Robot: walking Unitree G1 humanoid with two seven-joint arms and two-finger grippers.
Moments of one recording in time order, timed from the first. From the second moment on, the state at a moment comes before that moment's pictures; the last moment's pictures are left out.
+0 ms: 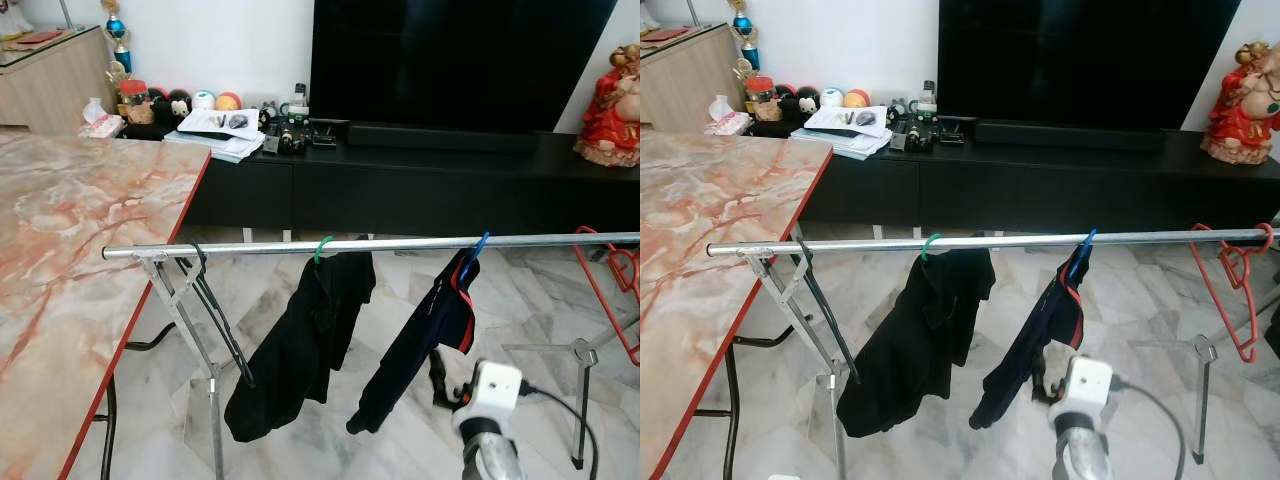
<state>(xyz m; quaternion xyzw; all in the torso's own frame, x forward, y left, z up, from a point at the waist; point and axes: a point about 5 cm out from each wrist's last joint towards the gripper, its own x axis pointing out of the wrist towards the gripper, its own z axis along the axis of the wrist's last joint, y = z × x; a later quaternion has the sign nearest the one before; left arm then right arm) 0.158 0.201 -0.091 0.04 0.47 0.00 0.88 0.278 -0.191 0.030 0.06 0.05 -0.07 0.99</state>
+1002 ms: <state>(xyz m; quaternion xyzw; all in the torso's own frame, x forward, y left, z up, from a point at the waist) 0.147 0.204 -0.096 0.03 0.49 0.00 0.87 0.268 -0.181 0.045 0.03 0.05 -0.09 0.99</state>
